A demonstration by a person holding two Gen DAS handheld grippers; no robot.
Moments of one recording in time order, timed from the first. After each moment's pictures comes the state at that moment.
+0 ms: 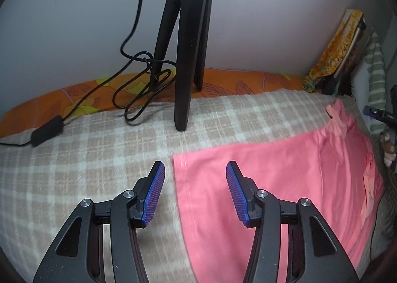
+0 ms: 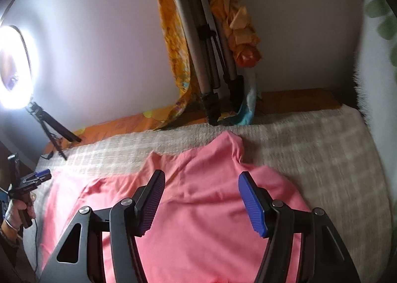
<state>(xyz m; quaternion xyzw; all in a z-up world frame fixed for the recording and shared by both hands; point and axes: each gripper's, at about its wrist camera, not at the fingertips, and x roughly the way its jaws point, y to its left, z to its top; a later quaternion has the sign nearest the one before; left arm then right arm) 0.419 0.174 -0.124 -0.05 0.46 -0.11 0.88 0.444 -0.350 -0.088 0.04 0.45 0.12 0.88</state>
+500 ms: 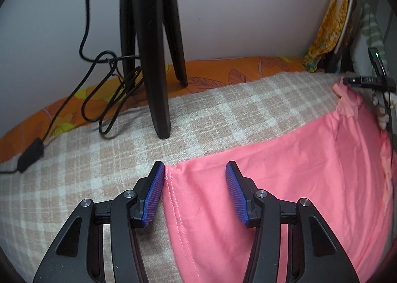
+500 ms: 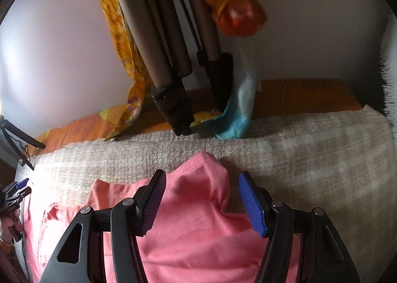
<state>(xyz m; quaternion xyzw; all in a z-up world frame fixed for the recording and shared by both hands) 0.439 0.140 -0.149 0.03 0.45 -0.12 0.88 0.525 -0.349 -0.150 0.03 0.50 0.09 0.86</state>
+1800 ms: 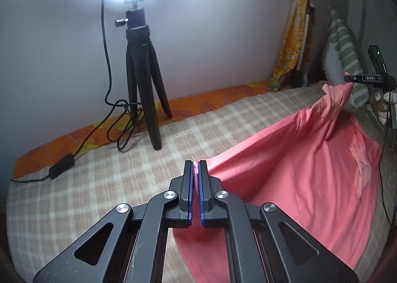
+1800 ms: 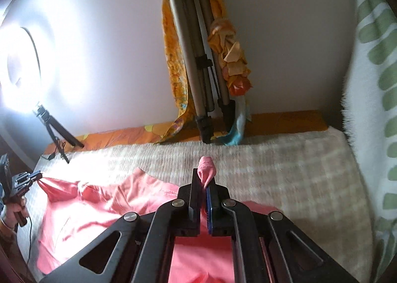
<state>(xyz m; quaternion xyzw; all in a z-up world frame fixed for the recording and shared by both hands) 0.344 0.153 -0.078 0.04 0.36 -0.15 0.92 0.385 -0.377 -0.042 0.03 0.40 0.12 0.91</state>
